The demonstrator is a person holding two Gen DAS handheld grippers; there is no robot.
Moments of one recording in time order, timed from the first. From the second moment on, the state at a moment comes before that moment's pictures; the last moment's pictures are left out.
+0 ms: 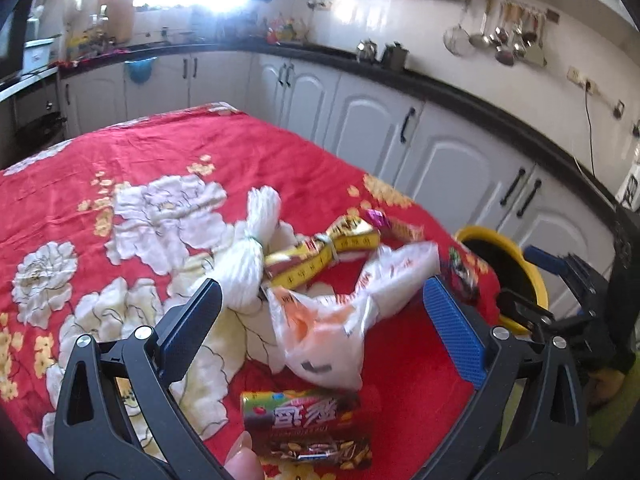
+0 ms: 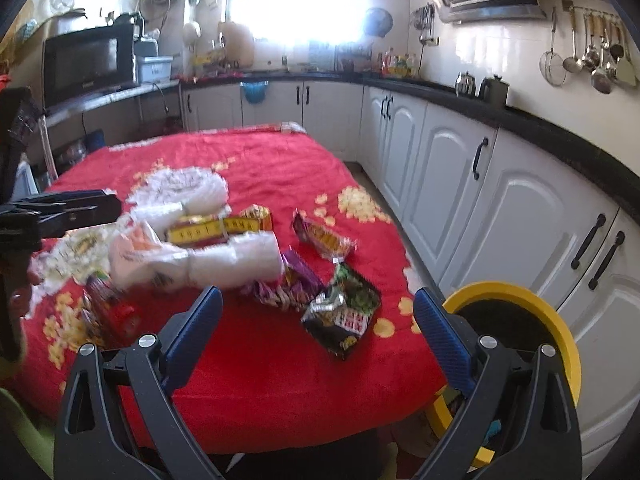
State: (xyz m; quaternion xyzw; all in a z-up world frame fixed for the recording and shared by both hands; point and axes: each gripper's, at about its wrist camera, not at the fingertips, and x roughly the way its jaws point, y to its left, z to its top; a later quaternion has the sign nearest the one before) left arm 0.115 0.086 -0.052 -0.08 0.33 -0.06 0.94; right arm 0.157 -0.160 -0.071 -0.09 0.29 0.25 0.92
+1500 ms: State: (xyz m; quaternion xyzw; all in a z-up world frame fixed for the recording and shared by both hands) left arm 0.133 0.068 -0.094 -0.05 0.42 -0.09 0.90; right arm 0.189 -0.175 -0.104 -0.07 0.34 0.26 0.90
